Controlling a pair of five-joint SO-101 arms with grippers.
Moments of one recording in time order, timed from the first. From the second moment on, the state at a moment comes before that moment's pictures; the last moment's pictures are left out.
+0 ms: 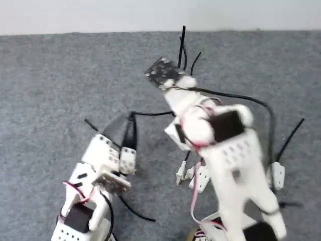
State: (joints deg) left arm 19.1 -102.6 92.4 18.1 -18.3; right arm -27.1 -24.3 2.1 93.2 21.2
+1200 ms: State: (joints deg) left arm -25.8 -102.7 87.9 53.7 -16.9; right arm -50.8 25.9 -19.8 87.9 16.2
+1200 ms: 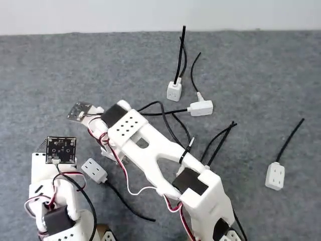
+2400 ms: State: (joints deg) left arm -35.7 -102.7 91.7 41.2 -7.8; right arm -52.7 42.2 -26.5 86.2 11.0
